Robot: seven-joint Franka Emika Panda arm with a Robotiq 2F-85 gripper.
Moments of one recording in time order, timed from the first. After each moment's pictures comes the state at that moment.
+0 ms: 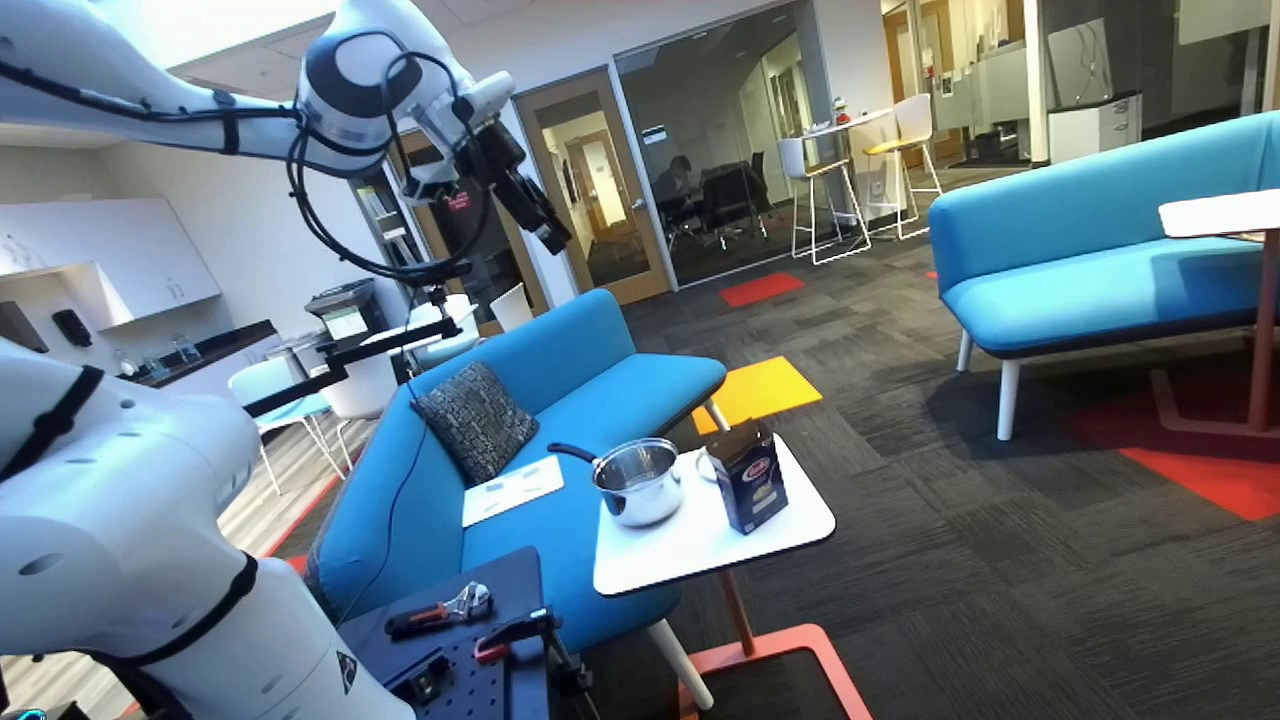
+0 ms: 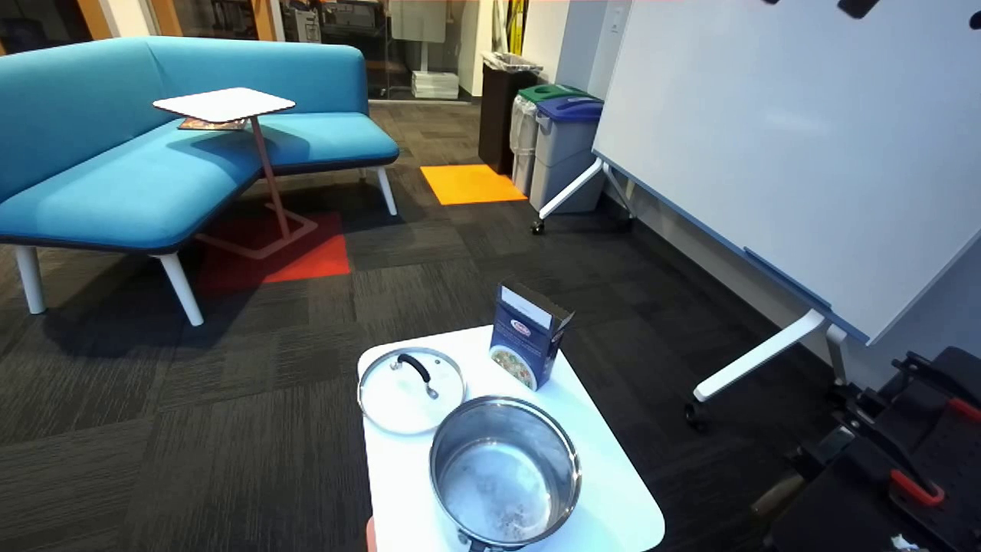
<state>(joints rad) 0.04 -0.53 0.56 -2.33 0.04 2.15 0.76</state>
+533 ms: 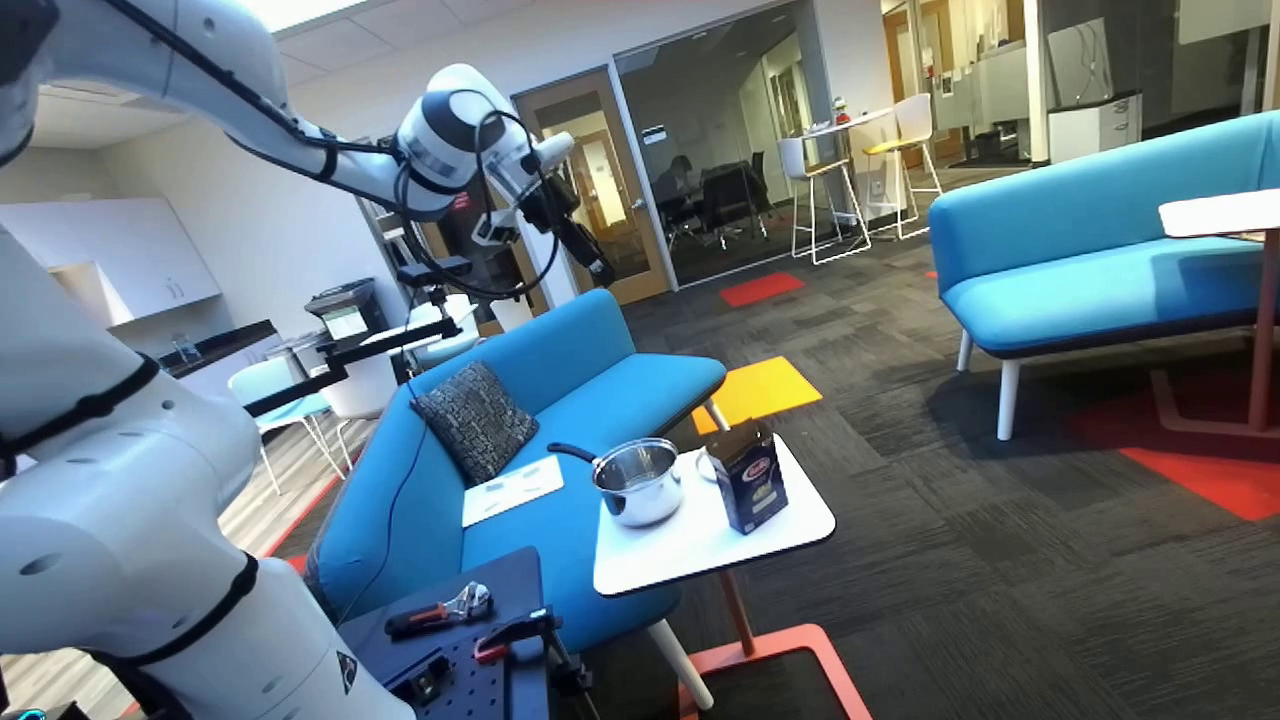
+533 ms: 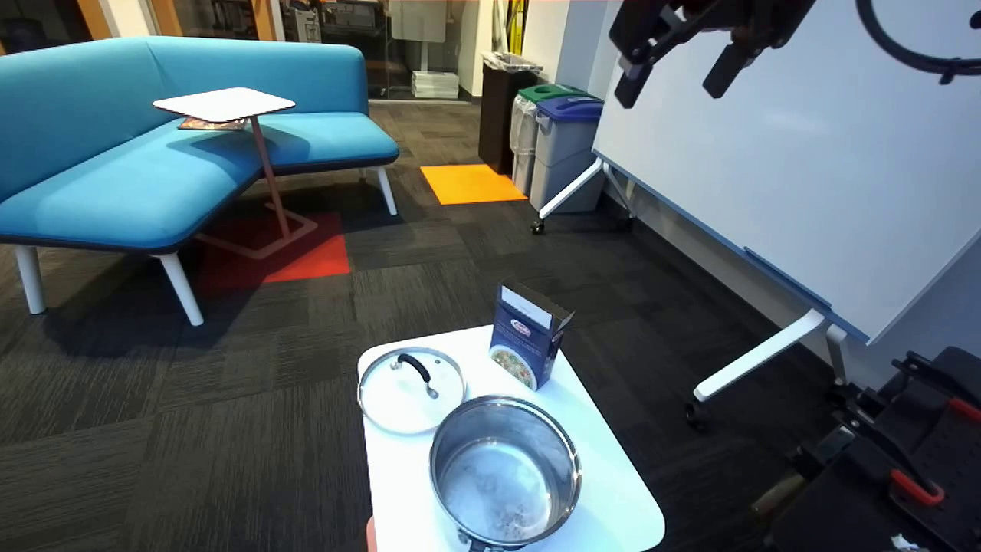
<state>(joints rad) 0.04 -0.15 0.66 -2.18 -0.33 2.21 1.06</state>
